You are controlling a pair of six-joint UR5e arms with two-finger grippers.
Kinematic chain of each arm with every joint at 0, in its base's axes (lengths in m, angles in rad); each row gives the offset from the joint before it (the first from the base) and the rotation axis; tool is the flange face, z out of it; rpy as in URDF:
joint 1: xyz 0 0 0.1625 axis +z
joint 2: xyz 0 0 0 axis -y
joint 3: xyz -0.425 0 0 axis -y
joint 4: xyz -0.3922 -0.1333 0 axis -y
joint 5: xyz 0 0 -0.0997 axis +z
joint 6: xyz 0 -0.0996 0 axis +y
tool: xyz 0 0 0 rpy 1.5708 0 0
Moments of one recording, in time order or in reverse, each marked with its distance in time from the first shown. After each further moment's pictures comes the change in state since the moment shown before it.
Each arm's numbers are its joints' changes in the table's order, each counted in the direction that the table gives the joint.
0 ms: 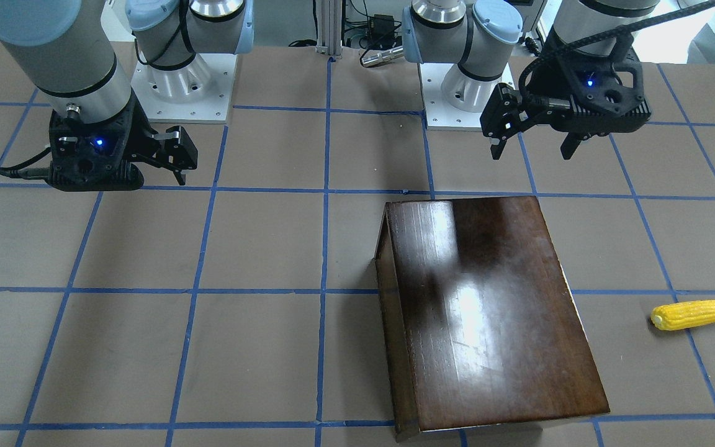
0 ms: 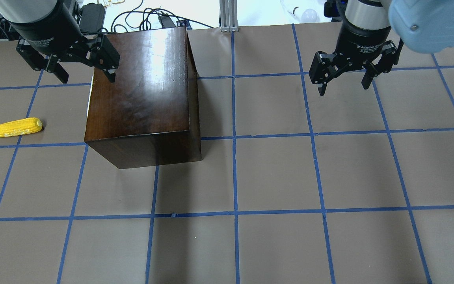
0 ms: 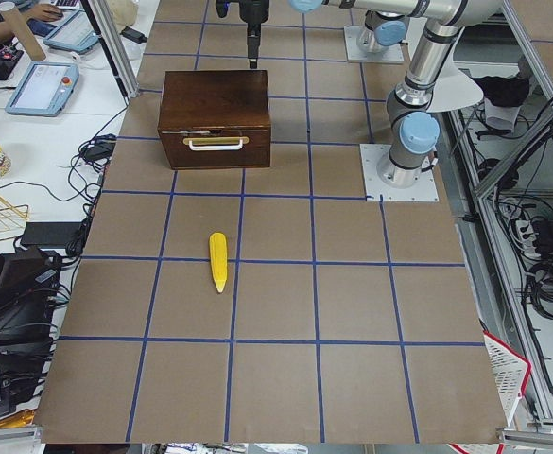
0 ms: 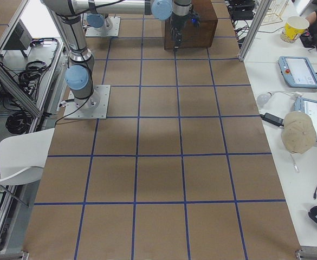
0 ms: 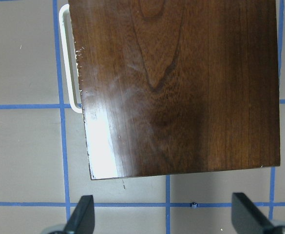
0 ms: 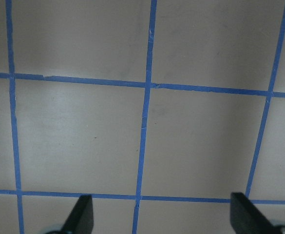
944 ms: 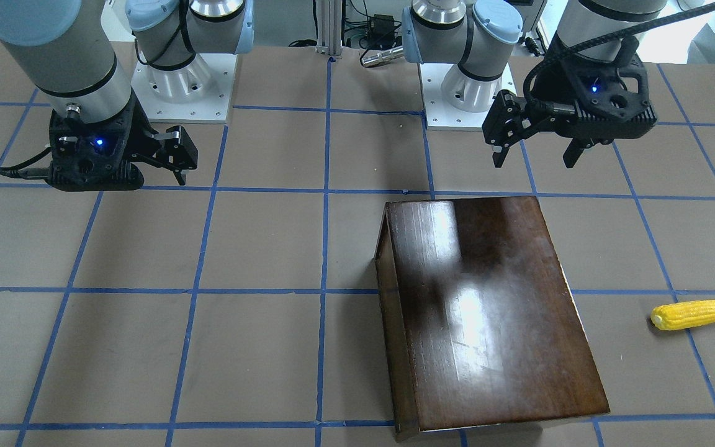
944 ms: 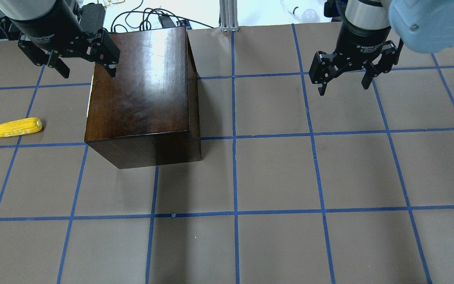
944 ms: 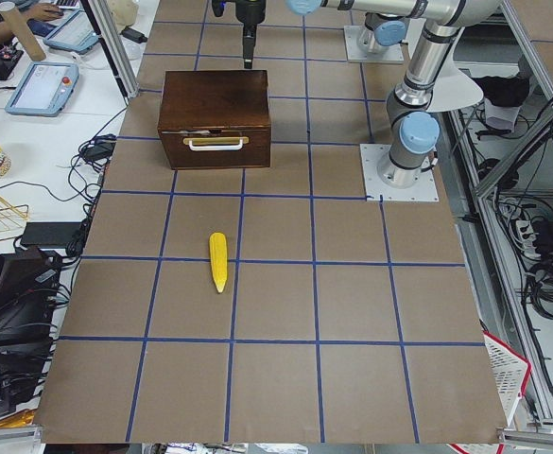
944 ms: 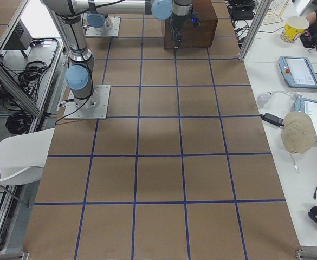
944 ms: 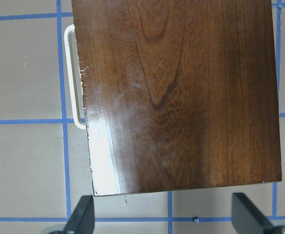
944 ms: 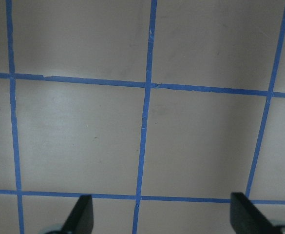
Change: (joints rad) left arm 0.003 -0.009 -0.005 0.028 0.009 -0.006; right arm 0.000 -0.001 0.000 0.000 0.000 0.000
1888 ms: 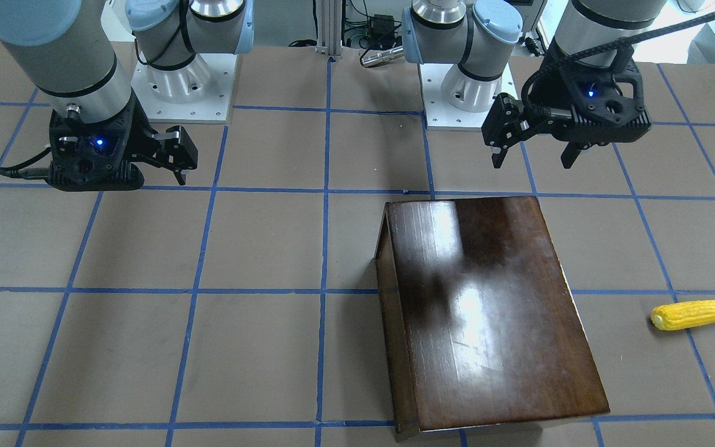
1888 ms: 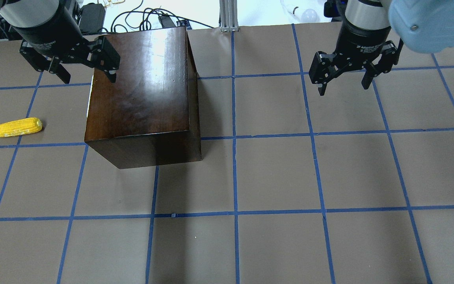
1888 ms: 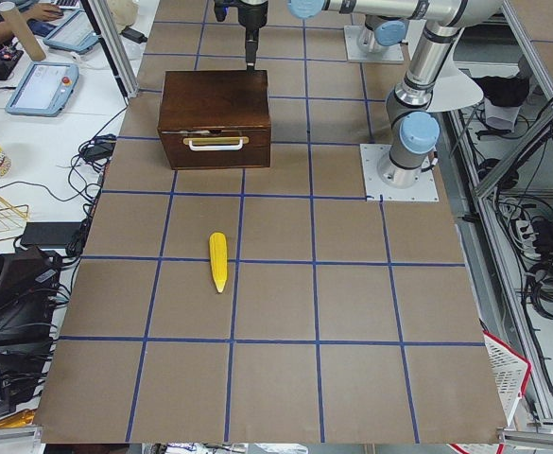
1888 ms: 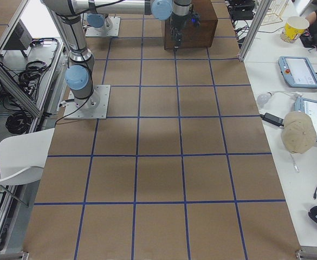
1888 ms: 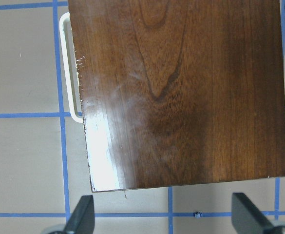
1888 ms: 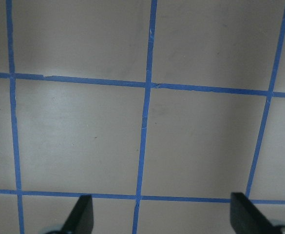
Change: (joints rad) left arm 0.014 0.007 -0.022 0.005 0.001 -0.005; right arm 0.000 0.000 0.000 0.000 0.000 0.000
